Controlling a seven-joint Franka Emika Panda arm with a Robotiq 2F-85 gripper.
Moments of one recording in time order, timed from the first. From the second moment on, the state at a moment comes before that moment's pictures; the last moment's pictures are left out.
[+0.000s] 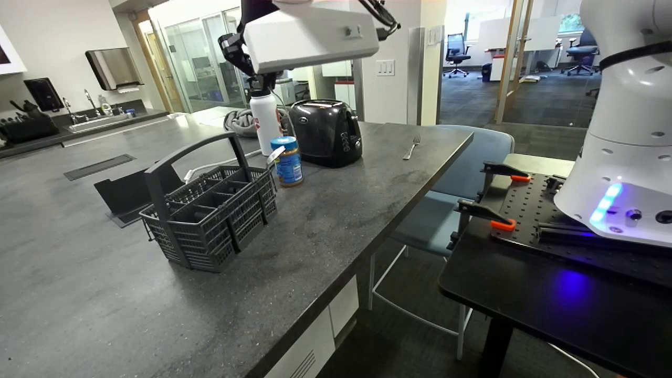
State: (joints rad) arm 0.81 -0.06 0.04 -2.30 -1.09 2.22 1.95
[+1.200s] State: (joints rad) arm 0.37 0.08 0.23 -2.30 -0.89 2.14 1.06
